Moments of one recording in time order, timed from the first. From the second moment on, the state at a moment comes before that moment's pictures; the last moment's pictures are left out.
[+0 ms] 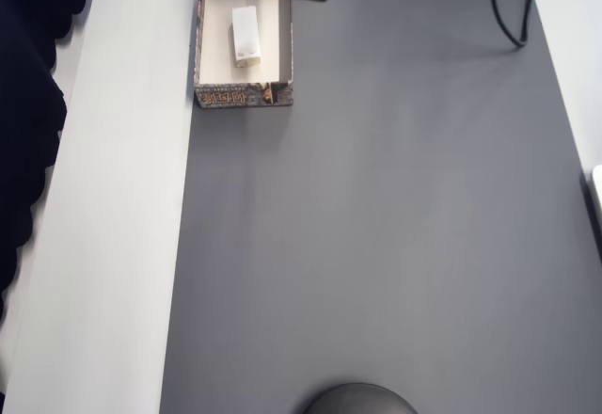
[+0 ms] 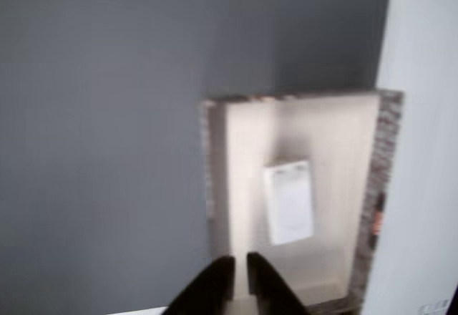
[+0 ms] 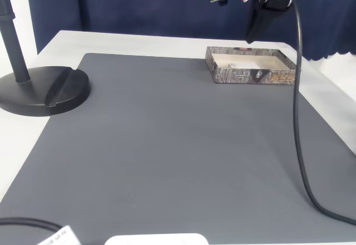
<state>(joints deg) 60.2 72.7 61.5 93.3 58.4</state>
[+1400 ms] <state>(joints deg) -3.9 130.3 130.0 77.4 -0.2</state>
